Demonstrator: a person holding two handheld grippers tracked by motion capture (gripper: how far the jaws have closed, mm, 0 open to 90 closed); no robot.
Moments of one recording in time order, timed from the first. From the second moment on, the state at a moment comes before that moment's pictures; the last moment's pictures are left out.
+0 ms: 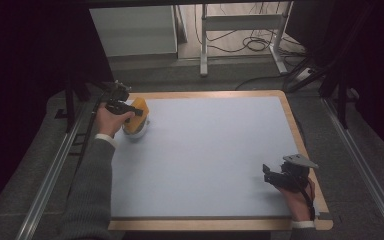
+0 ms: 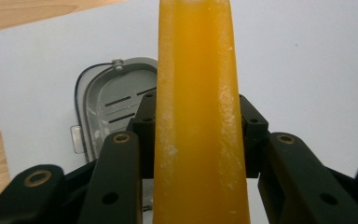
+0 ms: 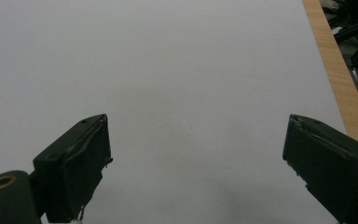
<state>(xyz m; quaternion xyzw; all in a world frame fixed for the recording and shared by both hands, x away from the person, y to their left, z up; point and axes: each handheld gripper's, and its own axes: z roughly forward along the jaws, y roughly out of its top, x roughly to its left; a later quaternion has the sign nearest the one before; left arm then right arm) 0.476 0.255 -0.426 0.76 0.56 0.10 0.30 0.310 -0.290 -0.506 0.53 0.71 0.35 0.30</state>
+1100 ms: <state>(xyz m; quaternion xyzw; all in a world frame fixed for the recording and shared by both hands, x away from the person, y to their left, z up) 0.495 0.275 -0.460 0.73 0.61 0.10 0.29 0.311 -0.288 -0.508 0.53 0.71 0.34 0.30</state>
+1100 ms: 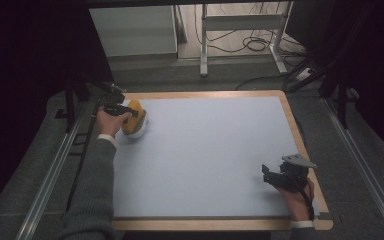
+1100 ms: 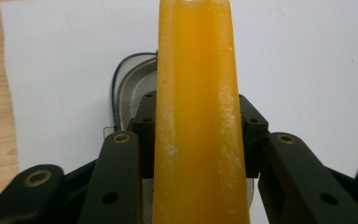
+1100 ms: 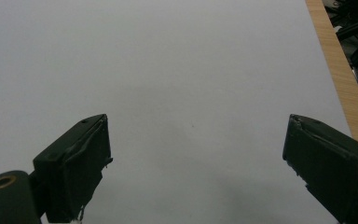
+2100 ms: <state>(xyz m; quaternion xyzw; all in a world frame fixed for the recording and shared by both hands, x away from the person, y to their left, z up) 0.497 0.274 -0.463 0.71 0.63 0.11 0.29 0.312 -0.287 -0.509 0.53 0.72 0.34 0.29</state>
